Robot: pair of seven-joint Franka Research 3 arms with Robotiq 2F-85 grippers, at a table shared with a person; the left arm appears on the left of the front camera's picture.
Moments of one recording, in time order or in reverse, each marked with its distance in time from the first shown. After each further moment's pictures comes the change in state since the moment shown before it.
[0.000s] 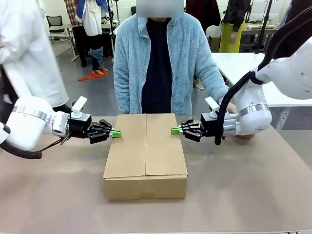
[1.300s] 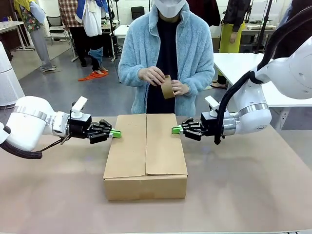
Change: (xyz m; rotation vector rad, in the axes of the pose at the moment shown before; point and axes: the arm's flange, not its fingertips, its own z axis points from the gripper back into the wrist) left arm 0.000 0.000 0.000 -0.001 -0.001 0.000; right arm 0.003 -0.003 0.002 0.018 -0.005 -0.006
